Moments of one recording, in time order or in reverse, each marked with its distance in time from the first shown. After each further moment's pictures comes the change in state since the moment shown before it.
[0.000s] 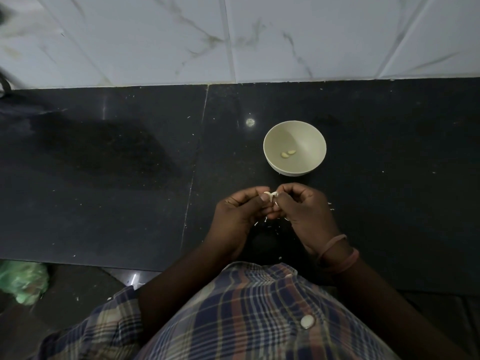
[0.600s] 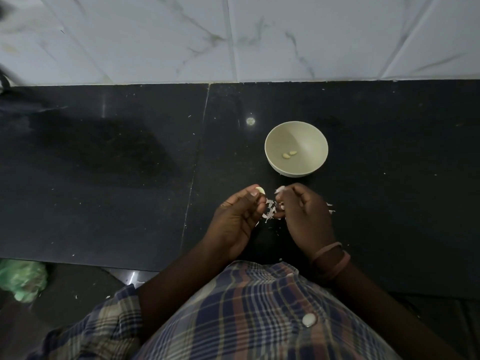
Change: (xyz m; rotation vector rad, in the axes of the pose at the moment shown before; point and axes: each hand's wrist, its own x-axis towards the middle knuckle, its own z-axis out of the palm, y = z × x) left_hand 0.005 0.007 -0.003 -0.259 0.110 -0.178; right_hand 0.004 0.013 -0.001 -0.359 0.115 -0.155
